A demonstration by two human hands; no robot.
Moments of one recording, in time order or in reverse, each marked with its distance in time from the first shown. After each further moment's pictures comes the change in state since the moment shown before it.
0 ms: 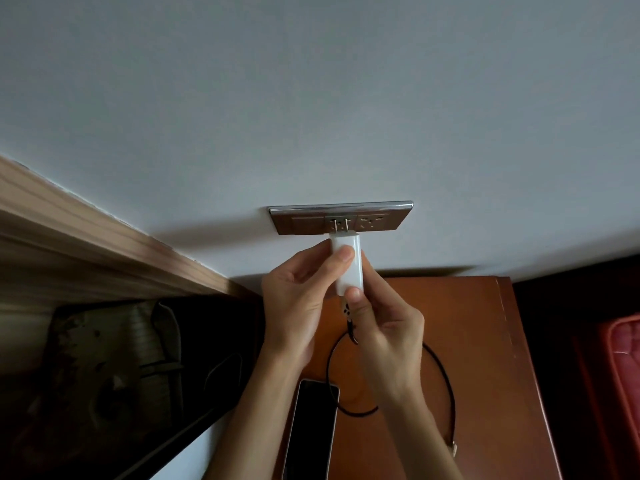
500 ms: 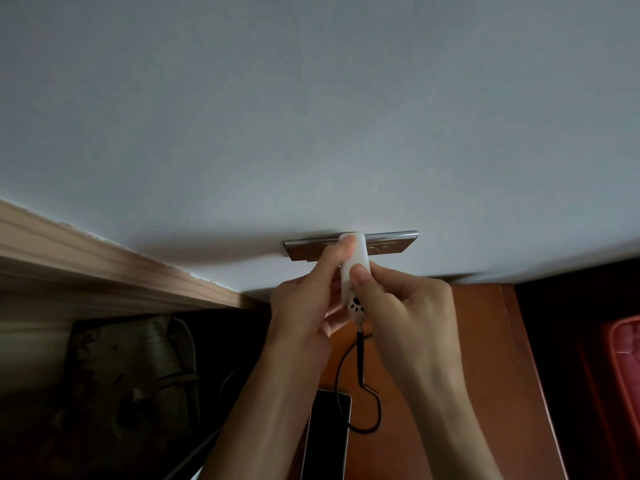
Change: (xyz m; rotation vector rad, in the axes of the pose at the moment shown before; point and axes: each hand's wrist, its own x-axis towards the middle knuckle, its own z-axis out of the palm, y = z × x) left_hand 0.005 0.058 0.017 -0.032 0.118 -0.443; right_hand 0.026 -0.088 0.014 -0.287 0.009 0.227
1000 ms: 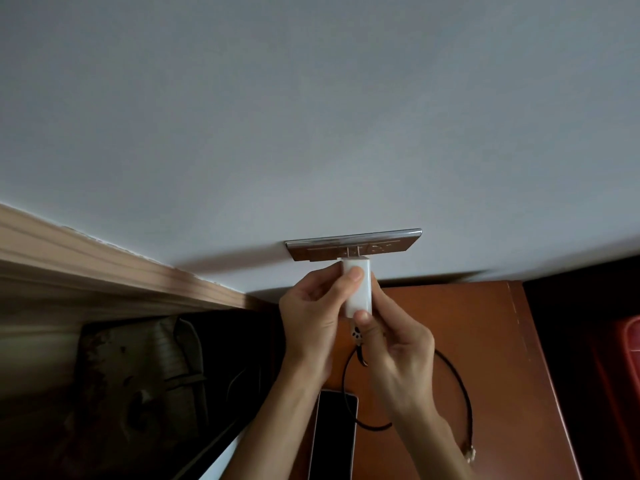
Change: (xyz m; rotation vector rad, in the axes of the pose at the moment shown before) left_hand 0.019 -0.038 -0.009 0.022 0.028 0.321; right_hand -0.007 0.069 0.014 0.084 0.029 -0.282
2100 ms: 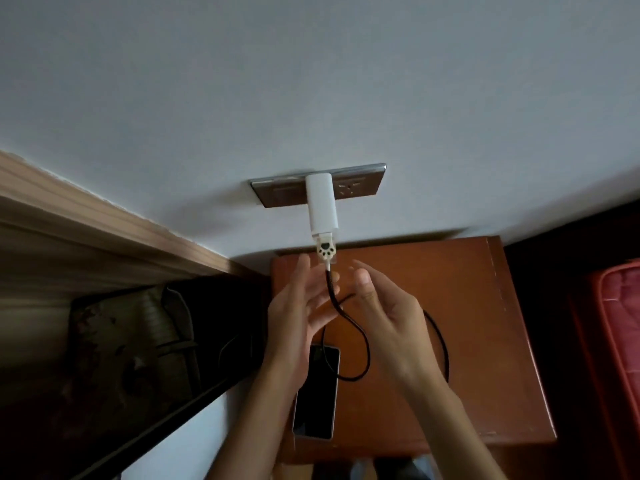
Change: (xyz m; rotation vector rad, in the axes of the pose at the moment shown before) left_hand -0.042 -0.053 -0.038 0.055 -0.106 -0.191; right_hand -0.036 0.026 -0.045 -0.103 -0.168 0.201
